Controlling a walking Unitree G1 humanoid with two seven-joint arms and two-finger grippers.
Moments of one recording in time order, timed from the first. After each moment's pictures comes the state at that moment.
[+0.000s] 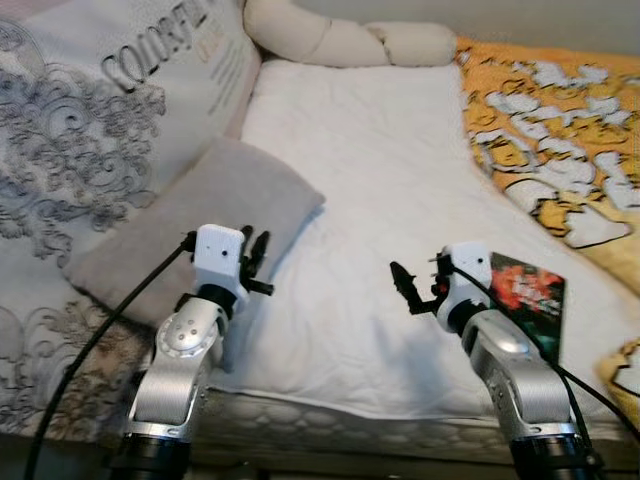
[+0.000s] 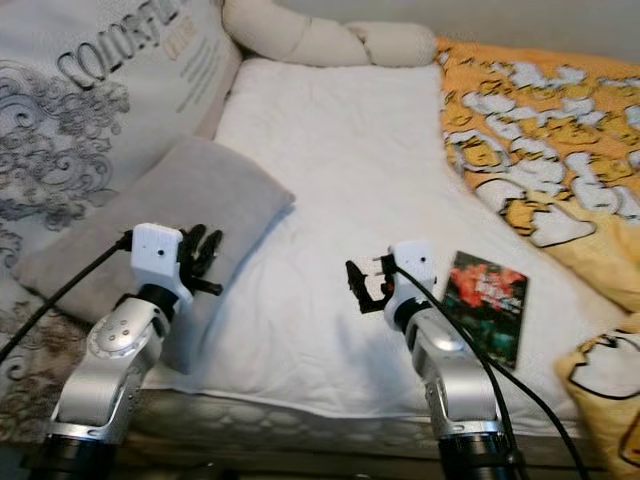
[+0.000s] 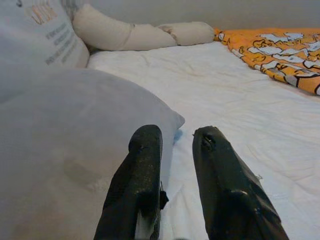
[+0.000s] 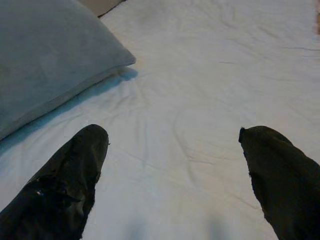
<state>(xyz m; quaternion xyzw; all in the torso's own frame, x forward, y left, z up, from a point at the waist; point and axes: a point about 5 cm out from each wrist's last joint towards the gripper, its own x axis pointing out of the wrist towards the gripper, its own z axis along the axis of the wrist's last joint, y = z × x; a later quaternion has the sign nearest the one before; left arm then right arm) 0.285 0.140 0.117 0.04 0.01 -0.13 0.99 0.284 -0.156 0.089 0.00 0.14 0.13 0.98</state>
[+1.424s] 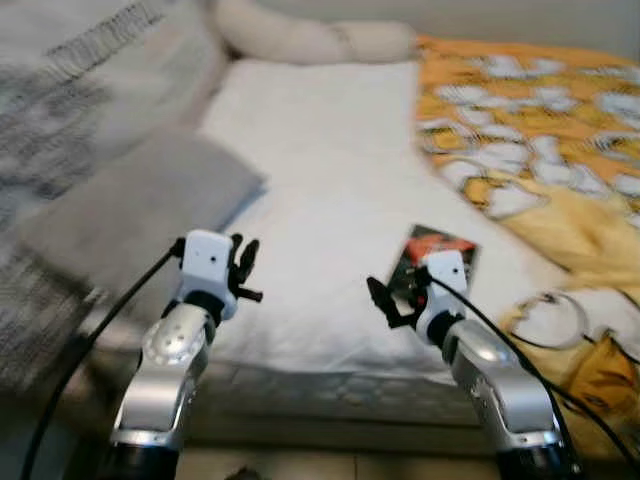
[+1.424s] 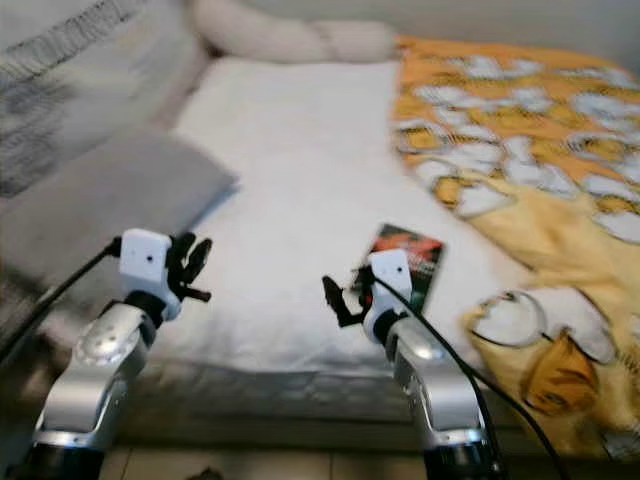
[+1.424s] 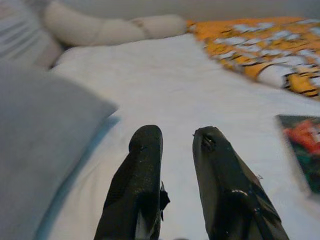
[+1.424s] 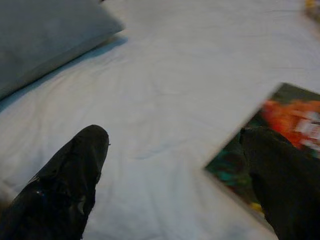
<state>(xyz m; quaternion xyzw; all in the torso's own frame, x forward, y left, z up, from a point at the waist) 0.280 0.158 0.114 0.04 0.03 -0.12 0.99 0.274 -0.132 0.081 0.03 0.17 0.17 0.97</state>
